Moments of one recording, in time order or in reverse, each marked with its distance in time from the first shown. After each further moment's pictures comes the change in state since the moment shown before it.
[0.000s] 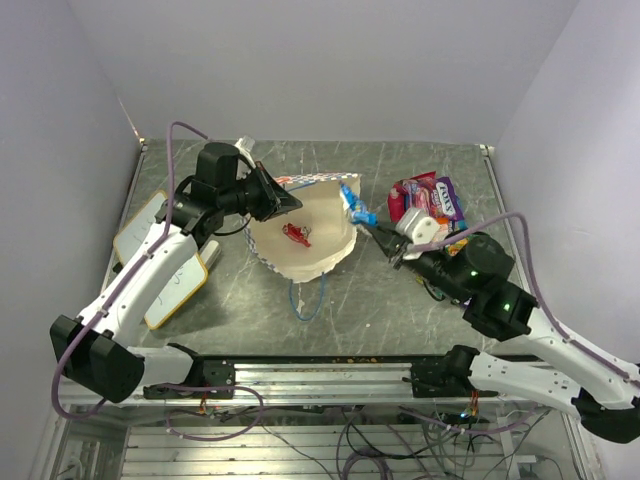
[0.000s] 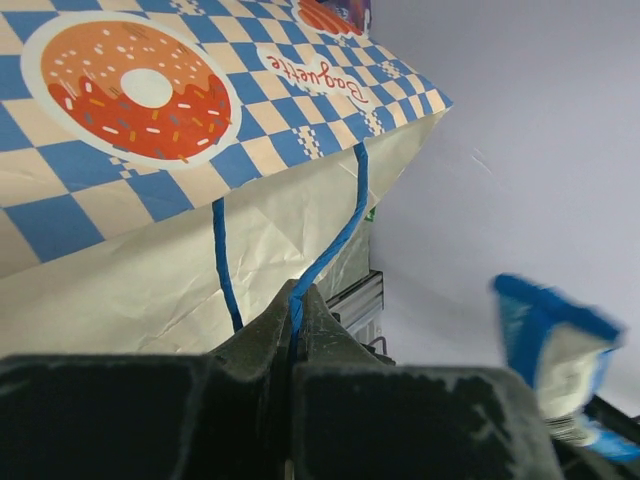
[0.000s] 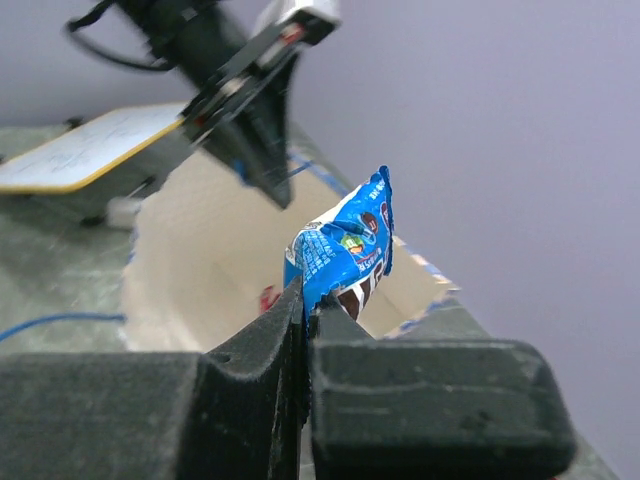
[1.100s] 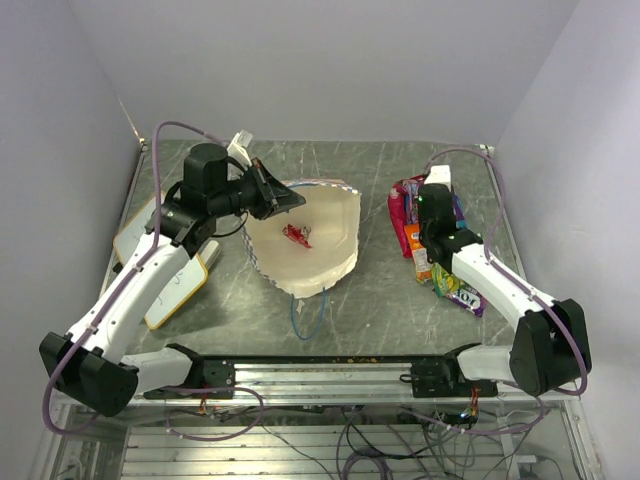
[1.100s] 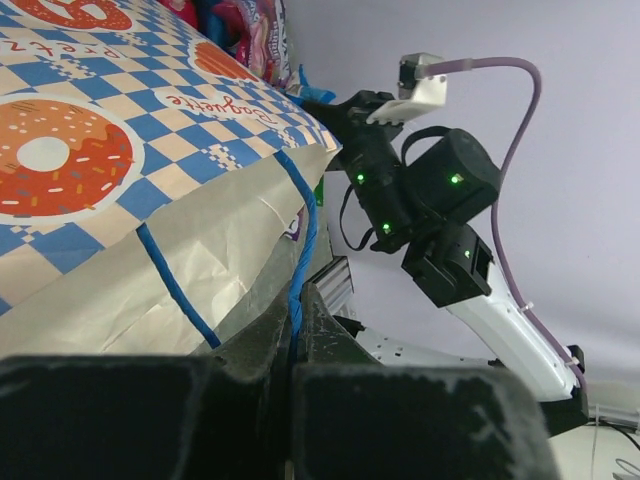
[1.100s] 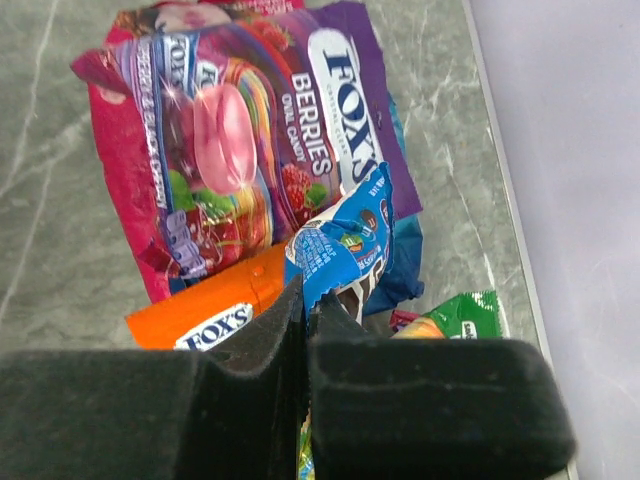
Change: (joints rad) left arm 0.001 -0.070 -0.027 0.096 0.091 -0.004; right arm -0.649 0.533 -0.054 -0.046 0.568 0.382
